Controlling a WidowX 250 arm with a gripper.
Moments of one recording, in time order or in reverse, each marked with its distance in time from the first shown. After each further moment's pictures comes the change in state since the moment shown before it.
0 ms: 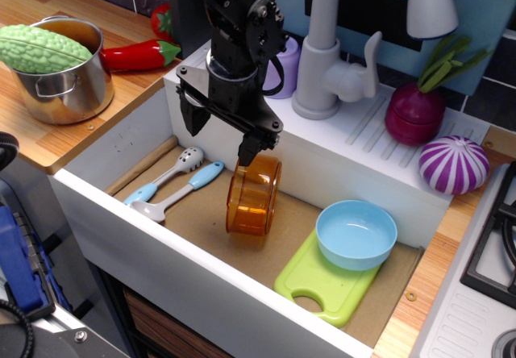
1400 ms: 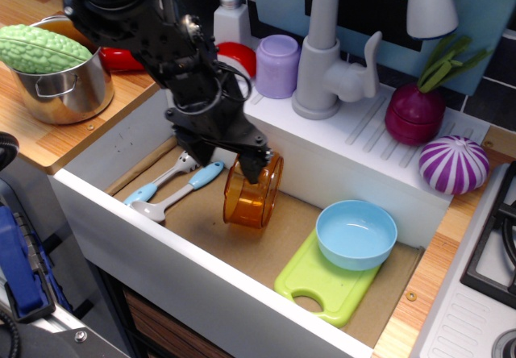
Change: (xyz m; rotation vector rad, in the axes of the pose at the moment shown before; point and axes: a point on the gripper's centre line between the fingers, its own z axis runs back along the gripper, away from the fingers) arm -0.006 -0.011 -0.028 -0.291 -0.141 0.118
